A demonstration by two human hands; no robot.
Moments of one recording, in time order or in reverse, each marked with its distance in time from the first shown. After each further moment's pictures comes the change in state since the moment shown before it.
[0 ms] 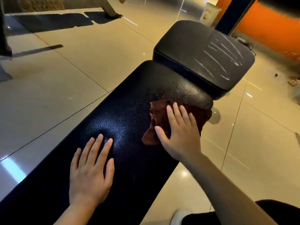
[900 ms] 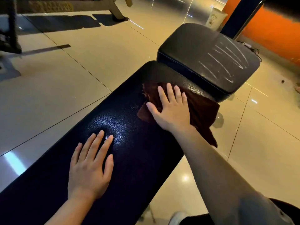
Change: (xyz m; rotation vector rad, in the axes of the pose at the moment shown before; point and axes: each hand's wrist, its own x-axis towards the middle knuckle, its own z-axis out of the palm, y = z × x) left_hand 0.002 0.000 0.000 0.010 -0.012 -0.013; right_hand 0.071 -0.017 -0.002 -0.012 -0.085 -0.043
